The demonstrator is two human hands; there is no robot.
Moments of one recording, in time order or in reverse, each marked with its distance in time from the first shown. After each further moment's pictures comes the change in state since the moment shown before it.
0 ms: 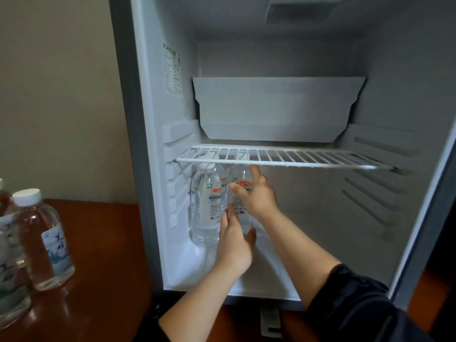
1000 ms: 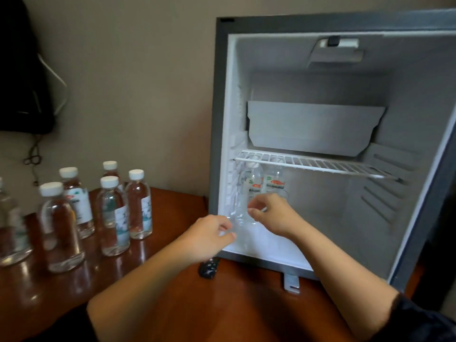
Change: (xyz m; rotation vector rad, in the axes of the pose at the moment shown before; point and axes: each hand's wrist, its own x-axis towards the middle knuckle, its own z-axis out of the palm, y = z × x) left_hand -0.116 0.001 -0.158 0.210 -0.124 -0.022; right_hand -0.114 -0.069 -0.025 -0.166 -0.387 -0.226
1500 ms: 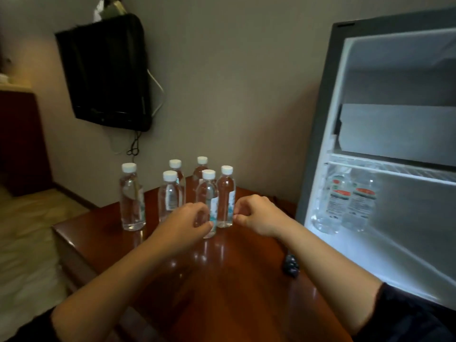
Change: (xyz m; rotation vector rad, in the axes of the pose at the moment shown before) left_hand -0.114 -0.097 -0.128 0.288 0.355 -0.160; right_hand 0.017 -0.150 0.113 -0.087 -0.249 -0.303
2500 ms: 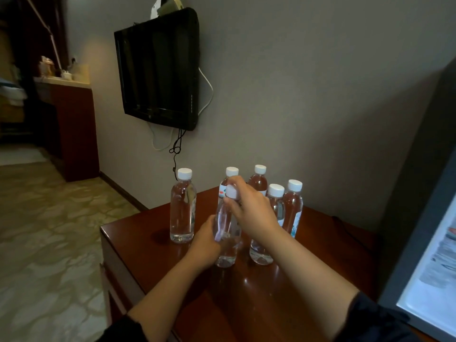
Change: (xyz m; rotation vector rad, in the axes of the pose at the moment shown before) left_hand 0.050 -0.130 0.023 -0.608 0.016 -0.356; right_hand 0.115 -0.095 0.081 0.086 0.254 -0.292
